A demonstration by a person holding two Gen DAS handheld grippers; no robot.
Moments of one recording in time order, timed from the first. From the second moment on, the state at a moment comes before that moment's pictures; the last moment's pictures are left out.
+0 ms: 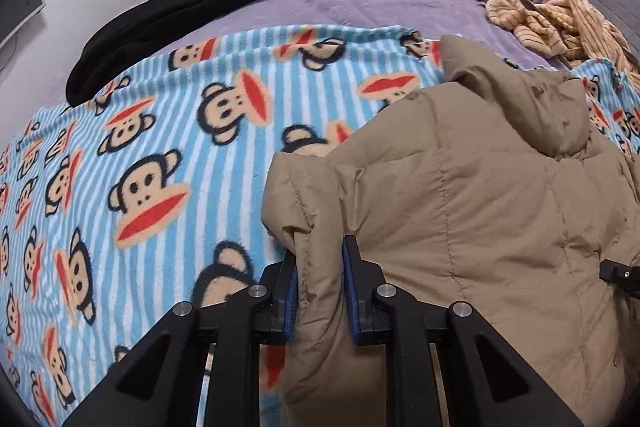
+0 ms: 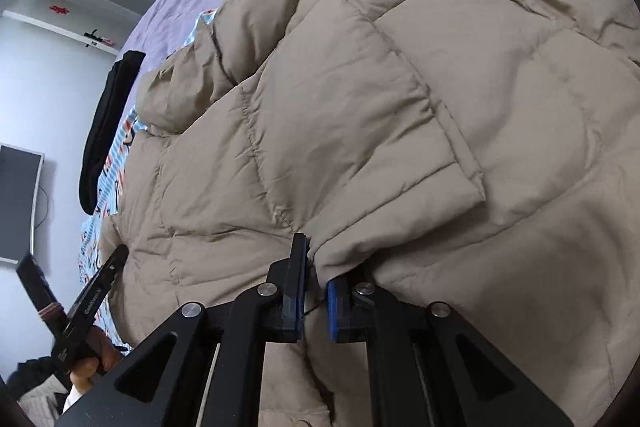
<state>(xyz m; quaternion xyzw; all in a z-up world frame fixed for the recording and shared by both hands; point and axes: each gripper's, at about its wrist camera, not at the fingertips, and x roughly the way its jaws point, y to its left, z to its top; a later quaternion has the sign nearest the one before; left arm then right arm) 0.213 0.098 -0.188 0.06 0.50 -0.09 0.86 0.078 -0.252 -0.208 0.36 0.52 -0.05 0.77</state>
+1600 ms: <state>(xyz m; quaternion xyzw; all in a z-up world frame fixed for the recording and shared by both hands) 0.145 0.035 -0.127 0.09 0.52 -0.07 0.85 0.035 -0.320 -0.178 0.29 0.55 -0.05 0.78</state>
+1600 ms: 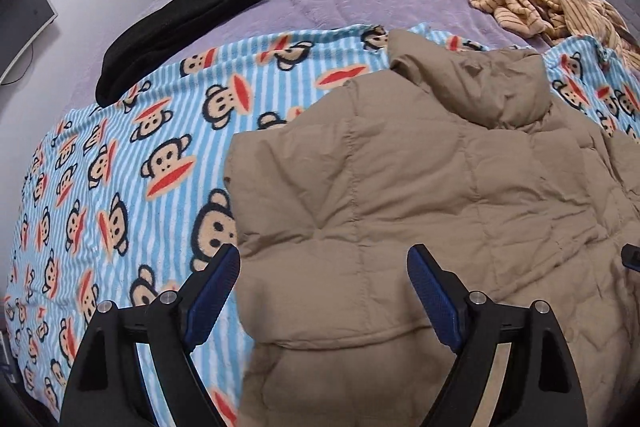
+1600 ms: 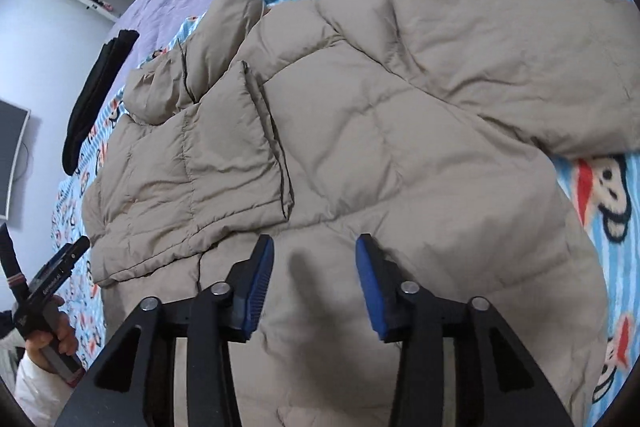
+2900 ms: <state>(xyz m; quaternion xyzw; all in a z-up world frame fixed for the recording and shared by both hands) 0.061 -0.214 -0.143 0.09 0.58 -0.16 0.79 -0.082 -0.619 -0.192 0.61 0.34 -0.11 0.71</state>
